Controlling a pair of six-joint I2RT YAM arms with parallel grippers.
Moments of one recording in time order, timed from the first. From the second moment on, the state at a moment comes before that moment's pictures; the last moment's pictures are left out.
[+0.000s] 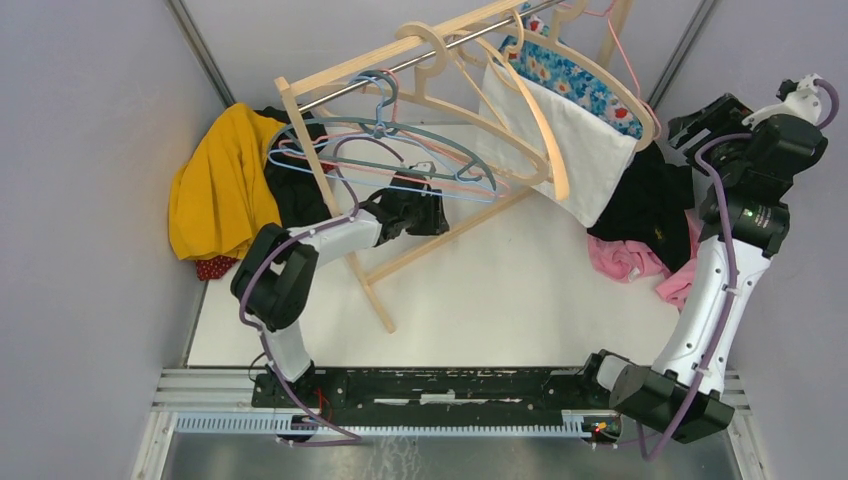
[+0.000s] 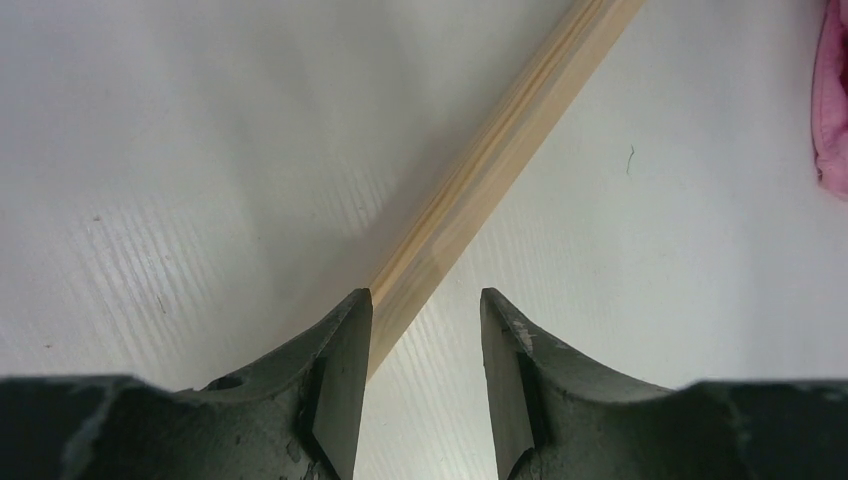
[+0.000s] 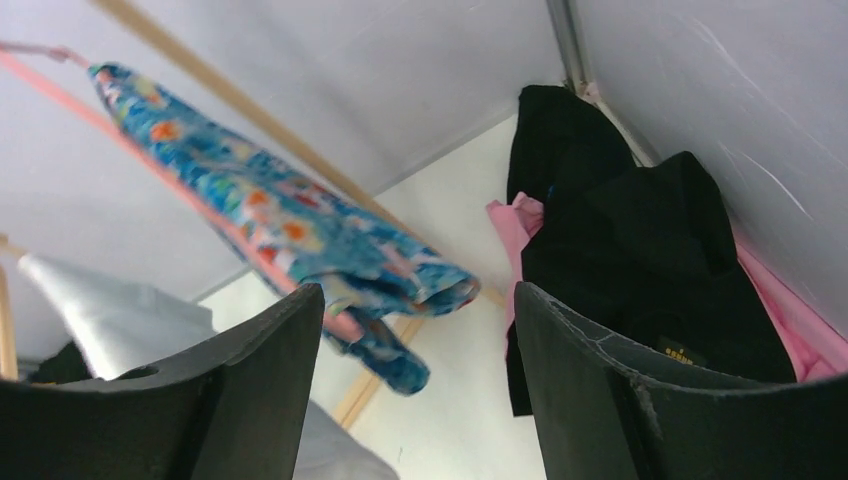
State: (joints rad) left arm -0.61 1.81 1.16 -0.09 0.09 -0.48; right arm -0.47 1.14 1.52 -0.56 -0.28 0.41
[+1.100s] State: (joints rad) left arm -0.77 1.49 0.95 -0.20 0.08 -0.56; right arm -0.56 1.50 1.26 -0.20 -0.50 0.67
